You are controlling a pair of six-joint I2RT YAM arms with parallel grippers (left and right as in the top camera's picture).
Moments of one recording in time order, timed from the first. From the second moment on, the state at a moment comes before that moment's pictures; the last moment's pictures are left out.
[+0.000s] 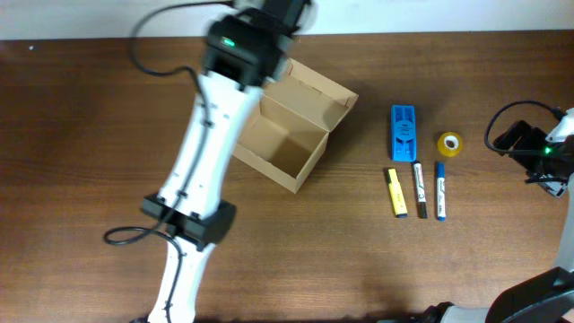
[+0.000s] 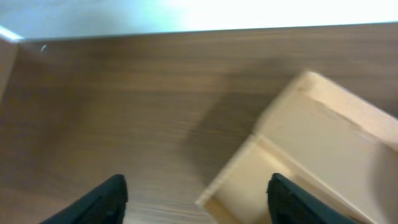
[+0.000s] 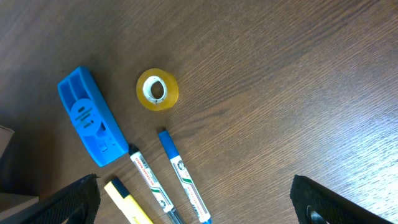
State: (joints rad) left arm -0.45 2.35 2.98 -1.68 -0.53 -0.38; right arm -0.60 1.54 1.36 -0.97 -0.22 0.14
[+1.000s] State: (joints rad) left arm 0.20 2.35 2.74 -1.68 -0.42 -0.23; right arm -0.15 1.93 1.49 -1.00 -0.13 0.11
